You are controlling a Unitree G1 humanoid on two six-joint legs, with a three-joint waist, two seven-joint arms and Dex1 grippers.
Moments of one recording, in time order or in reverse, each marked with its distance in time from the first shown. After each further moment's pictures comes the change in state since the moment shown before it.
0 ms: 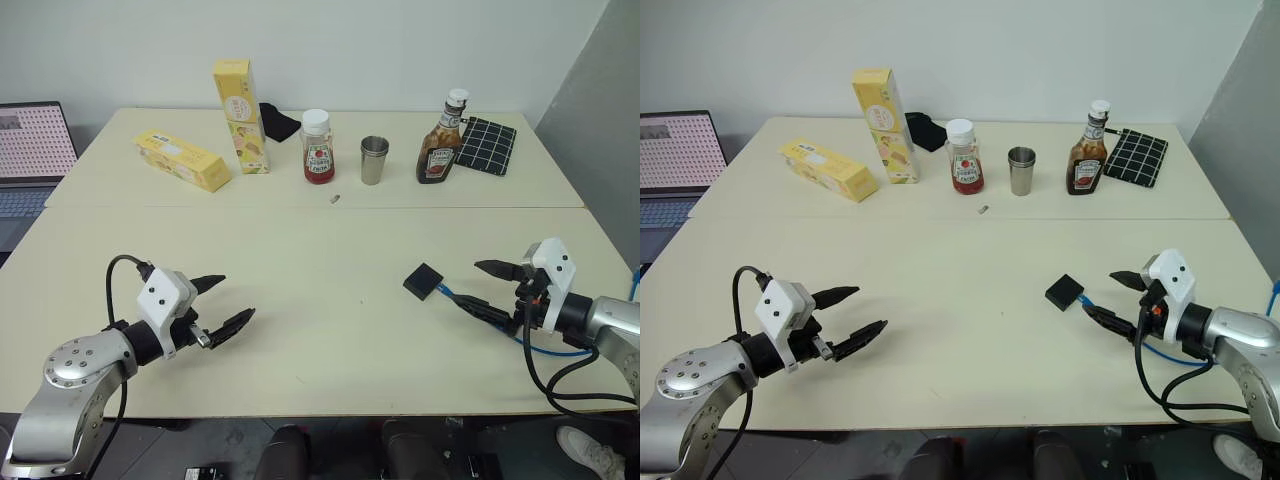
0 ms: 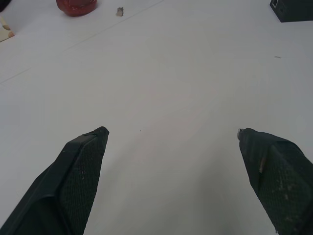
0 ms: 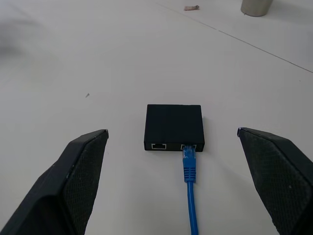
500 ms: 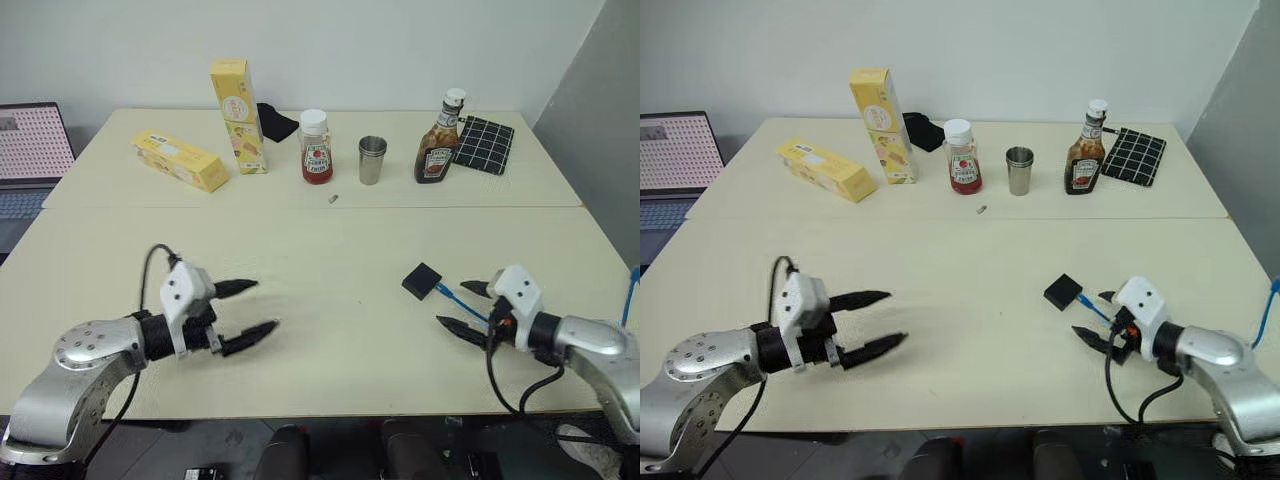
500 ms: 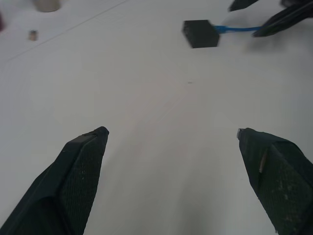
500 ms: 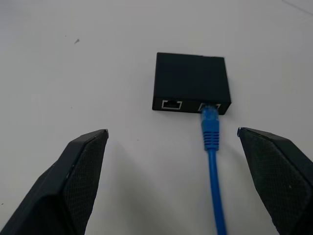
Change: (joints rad) left arm -0.083 0.091 -0.083 -0.098 -0.178 0.146 -0.181; right arm 0.032 0.075 0.184 0.051 -0.222 -0.110 -0.095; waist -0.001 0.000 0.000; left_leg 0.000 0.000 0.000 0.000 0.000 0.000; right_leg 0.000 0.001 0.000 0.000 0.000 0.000
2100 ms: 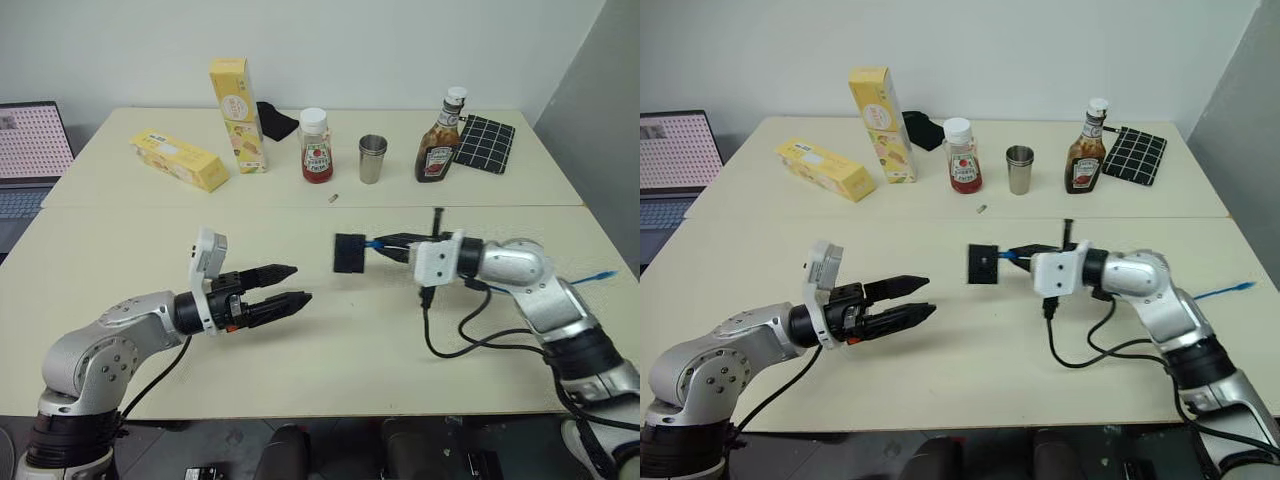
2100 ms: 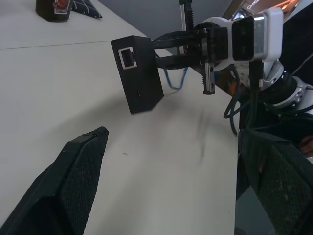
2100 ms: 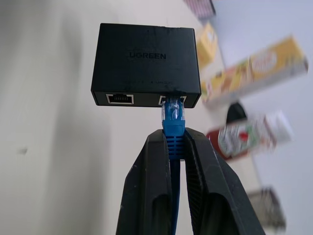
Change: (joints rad) left arm -0.252 -0.128 -0.013 0.099 -0.385 0.380 0.124; right arm -0.621 0.111 0.355 0.382 -0.430 -0.923 0.126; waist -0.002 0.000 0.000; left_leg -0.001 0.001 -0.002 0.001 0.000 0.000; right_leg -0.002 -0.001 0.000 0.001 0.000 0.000
